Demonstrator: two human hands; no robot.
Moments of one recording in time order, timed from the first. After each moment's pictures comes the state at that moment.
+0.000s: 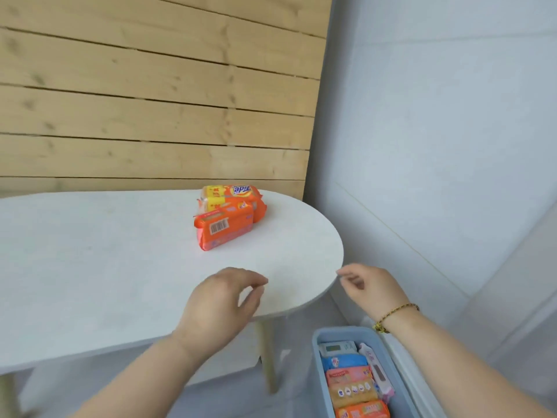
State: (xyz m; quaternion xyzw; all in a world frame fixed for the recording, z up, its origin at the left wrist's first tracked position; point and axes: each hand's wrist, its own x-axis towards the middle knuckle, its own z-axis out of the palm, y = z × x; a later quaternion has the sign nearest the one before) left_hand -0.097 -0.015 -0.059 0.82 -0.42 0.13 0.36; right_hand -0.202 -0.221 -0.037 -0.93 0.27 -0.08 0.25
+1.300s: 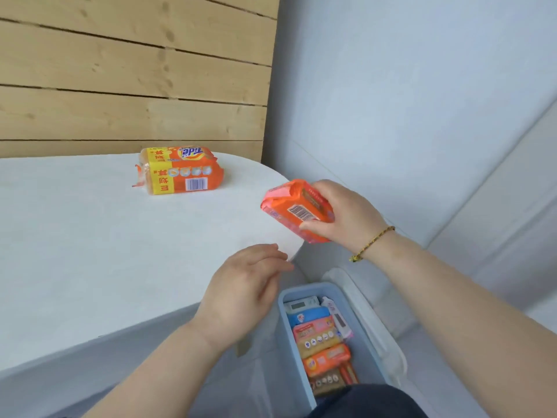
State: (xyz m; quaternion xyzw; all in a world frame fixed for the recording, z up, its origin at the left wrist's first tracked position) left_hand -0.108 -0.063 -0.074 0.73 -0.56 0.09 0.38; right_hand -0.178 -0.210 0.018 -0.97 0.19 -0.11 0.12
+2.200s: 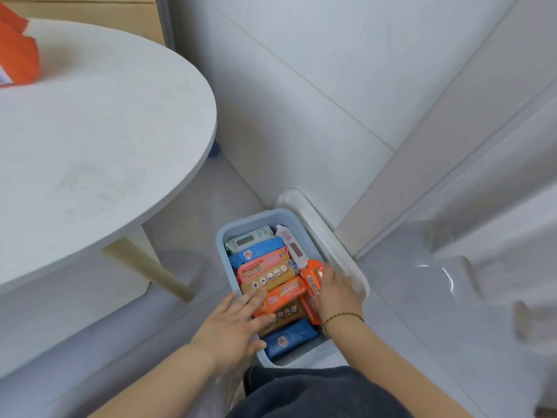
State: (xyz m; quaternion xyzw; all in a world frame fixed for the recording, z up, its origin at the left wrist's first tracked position) left_hand -0.184 -0.152 -0.265 0.70 -0.65 -0.28 -0.06; right_hand -0.310 -0.285 -0.254 -0.82 0.53 0.17 0.17
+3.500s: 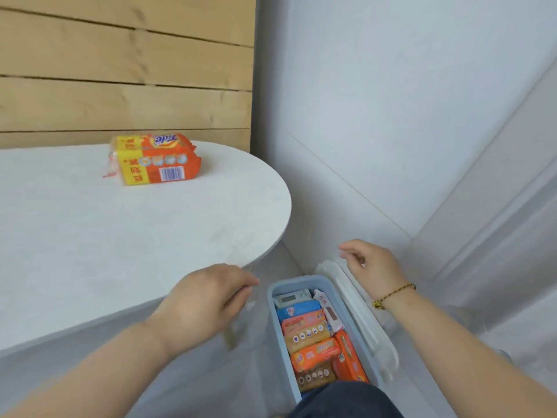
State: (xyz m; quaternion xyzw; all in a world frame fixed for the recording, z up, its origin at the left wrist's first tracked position) left_hand -0.114 -0.063 -0.097 0.74 -0.62 0.02 0.26; right_hand -0.262 -0.275 -0.079 -0.89 0.36 -0.12 0.23
